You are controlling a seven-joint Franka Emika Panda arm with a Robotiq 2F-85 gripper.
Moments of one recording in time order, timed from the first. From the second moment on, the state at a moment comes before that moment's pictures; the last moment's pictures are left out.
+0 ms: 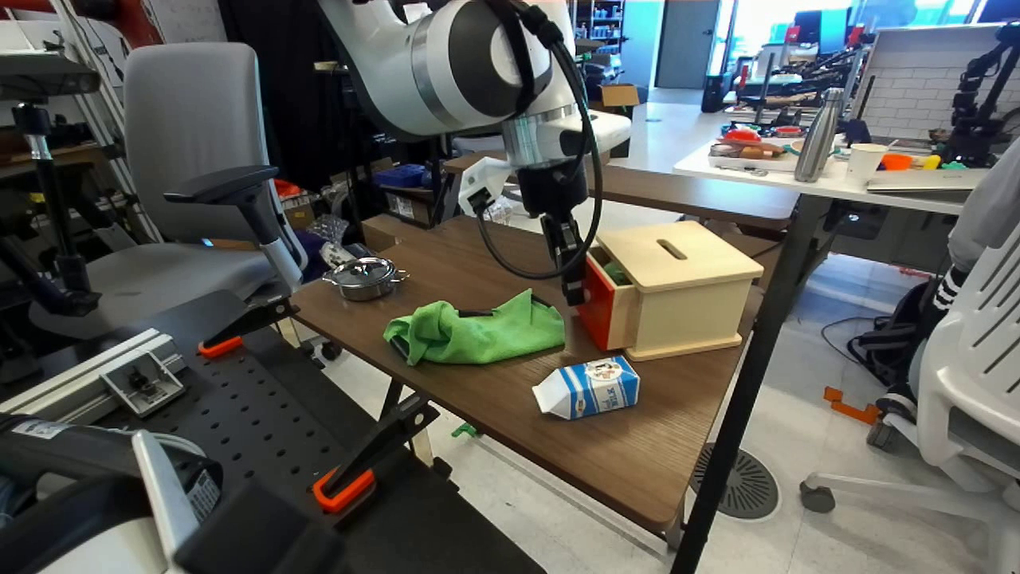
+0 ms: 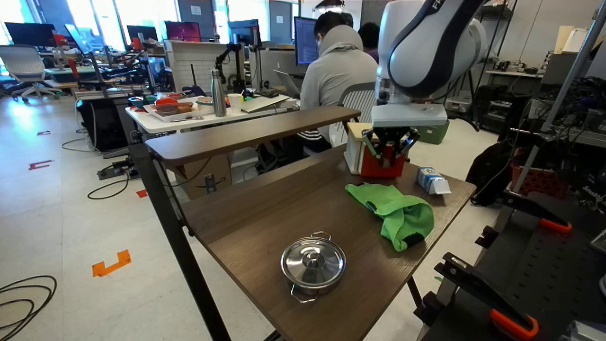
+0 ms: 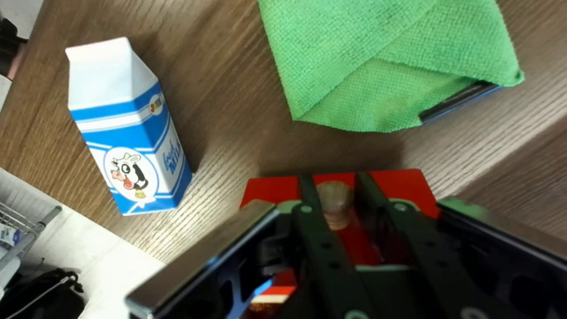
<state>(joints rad) 0.14 0.69 -0.25 -1.99 -0.12 2.75 0.78</state>
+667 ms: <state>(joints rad) 0.17 0.62 -0.23 -2.12 -0.12 2.75 0.77</state>
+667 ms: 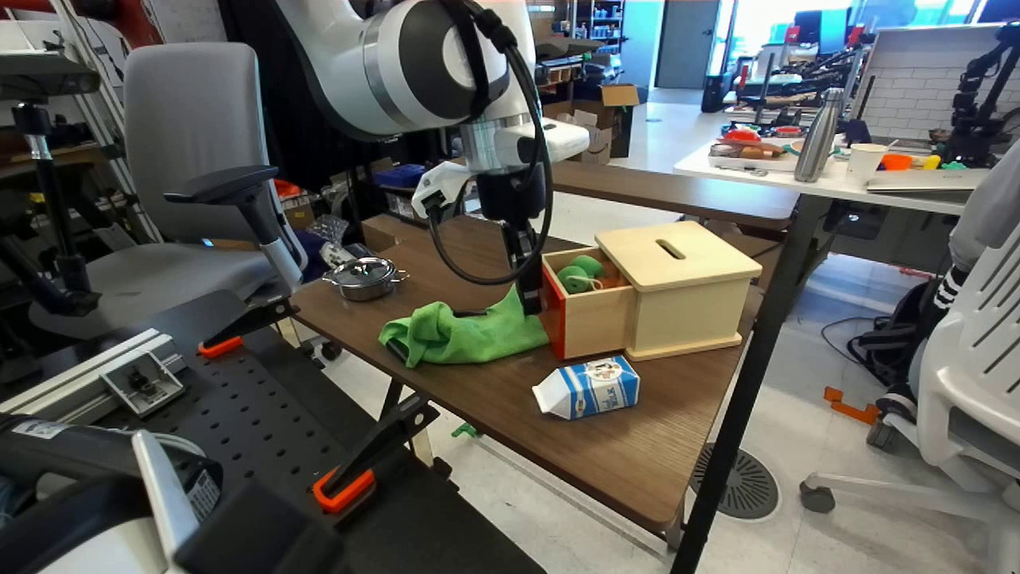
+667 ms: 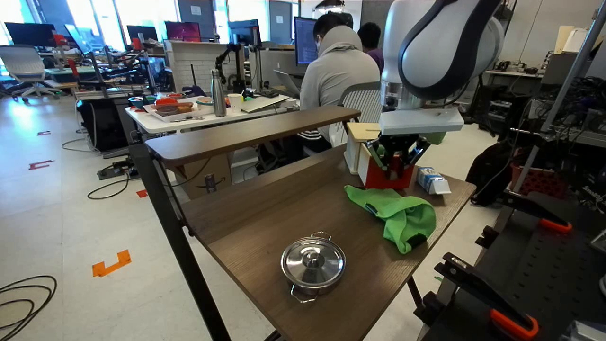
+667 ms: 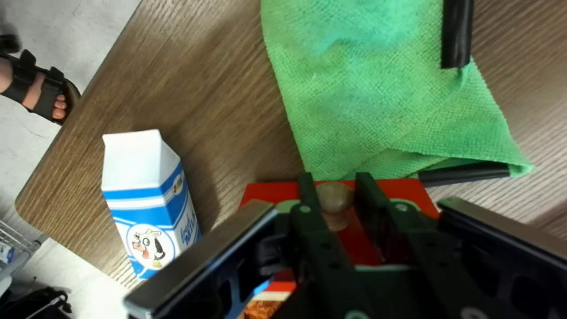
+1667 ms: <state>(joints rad) 0.19 0.47 -0.26 -2.19 -0.14 2.75 0.72</state>
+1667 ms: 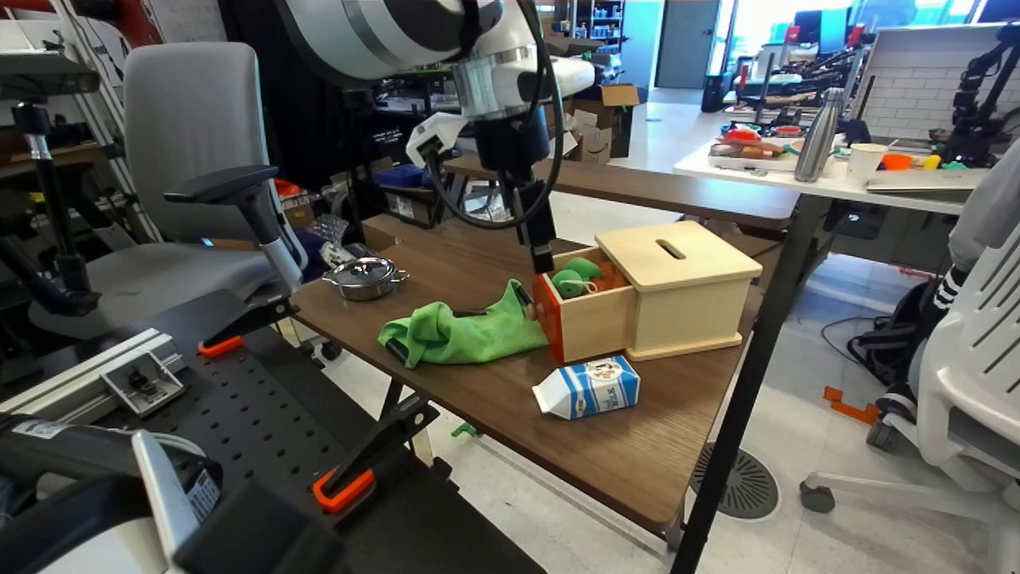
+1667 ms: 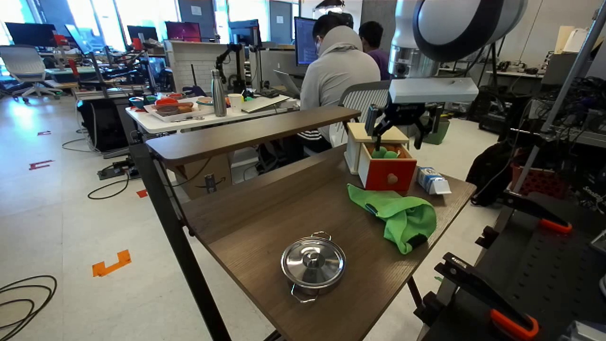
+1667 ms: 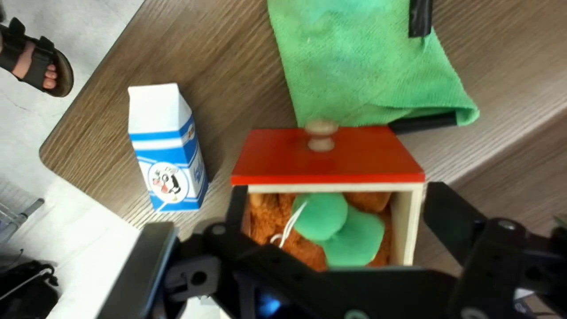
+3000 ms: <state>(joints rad) 0.19 0.61 -0.30 -2.07 -0.13 2.74 0.79</state>
